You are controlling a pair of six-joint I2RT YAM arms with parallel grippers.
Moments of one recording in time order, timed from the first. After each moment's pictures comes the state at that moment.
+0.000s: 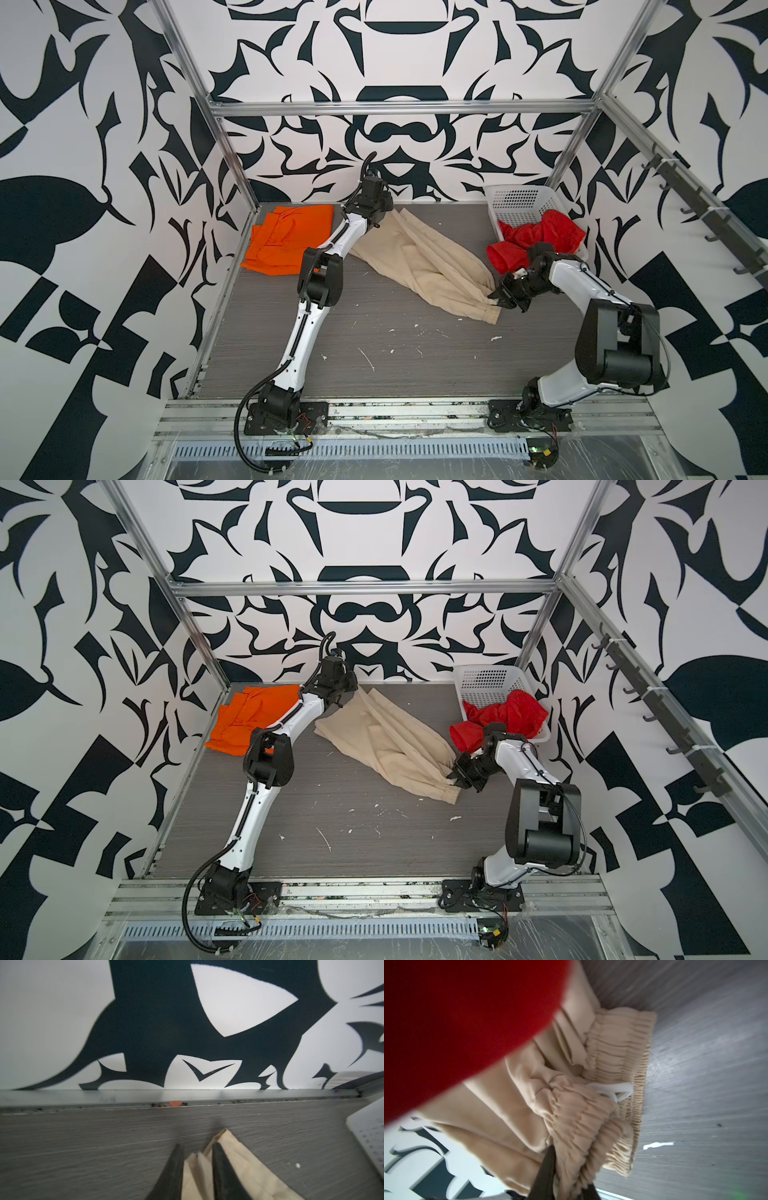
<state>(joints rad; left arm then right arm) -0.38 2.64 2.44 -0.25 -0.01 -0.39 -0.15 1.56 1.01 -0.93 -0.56 0.61</state>
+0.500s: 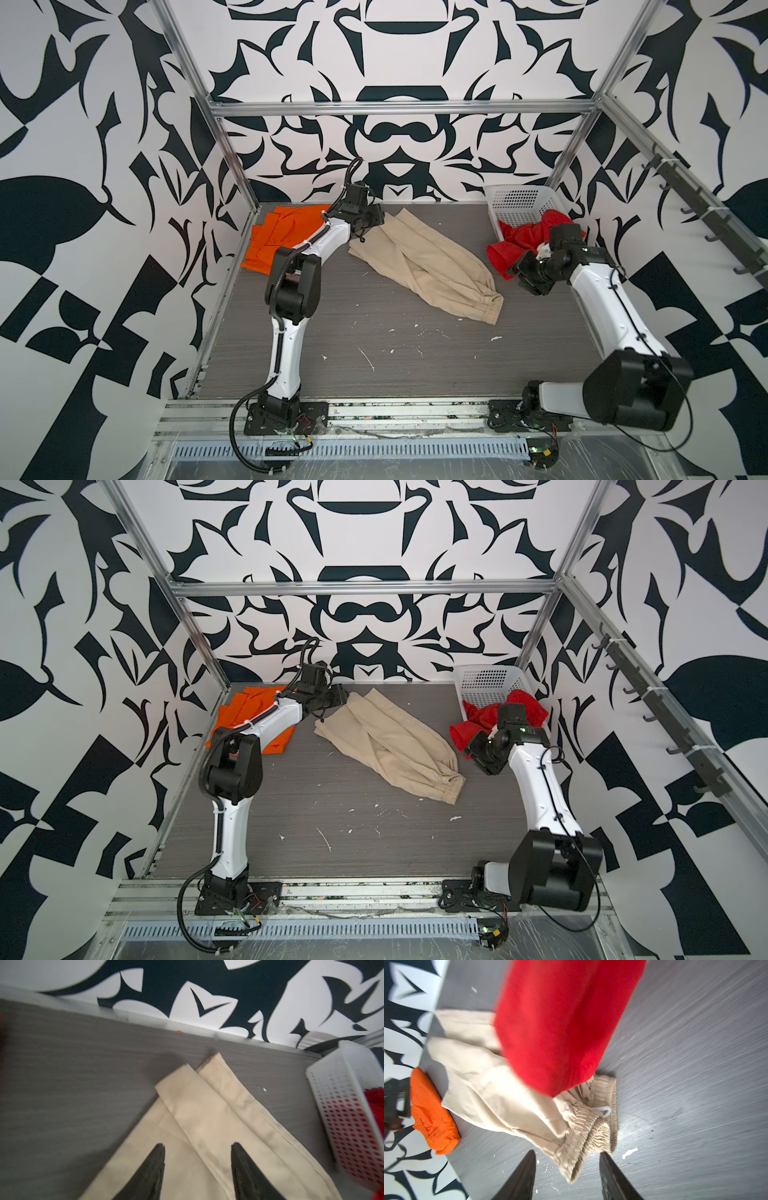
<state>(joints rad) -0.37 2.13 1.73 -0.26 0.18 -0.50 -0.12 1.28 1.19 -0.99 -0.27 0.61</state>
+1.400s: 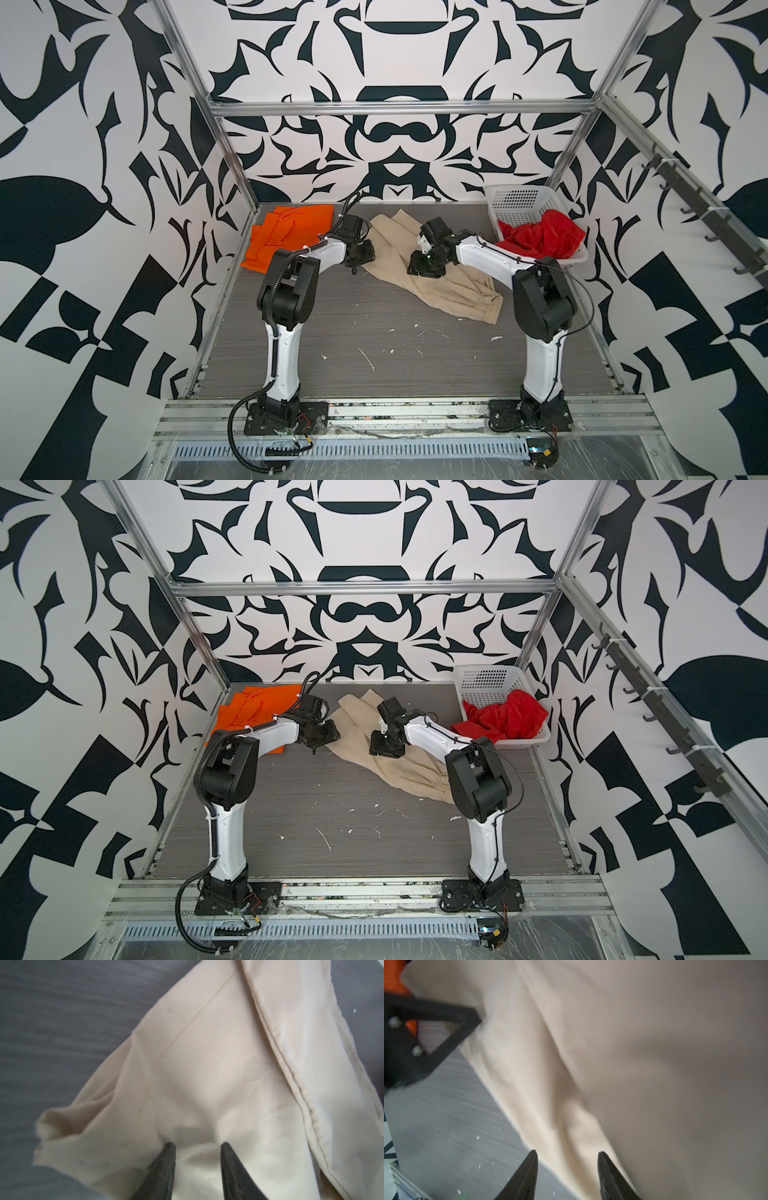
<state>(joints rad) -0.35 2.08 1.41 -0.33 0.19 -0.54 0.50 2.03 1.53 -0.65 -0.28 0.53</state>
